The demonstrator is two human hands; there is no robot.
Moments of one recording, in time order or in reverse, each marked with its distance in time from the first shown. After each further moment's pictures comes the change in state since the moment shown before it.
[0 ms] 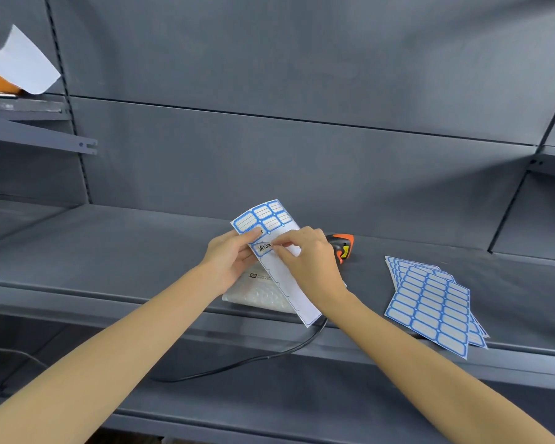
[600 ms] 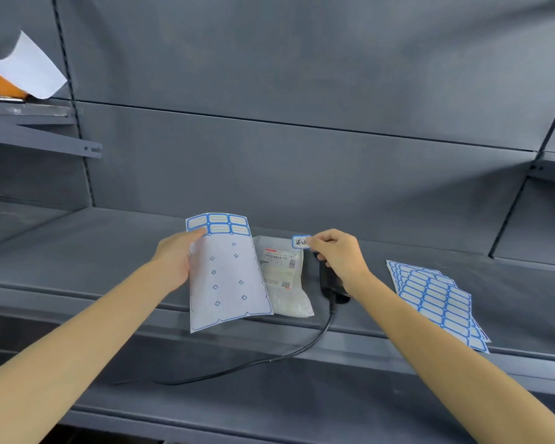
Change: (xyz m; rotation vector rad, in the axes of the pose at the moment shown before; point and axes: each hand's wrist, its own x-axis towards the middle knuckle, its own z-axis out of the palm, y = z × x) left_hand -0.005 0.038 -0.058 0.070 0.313 -0.034; right_hand 0.027 0.035 -0.027 0.400 -0.019 0.542
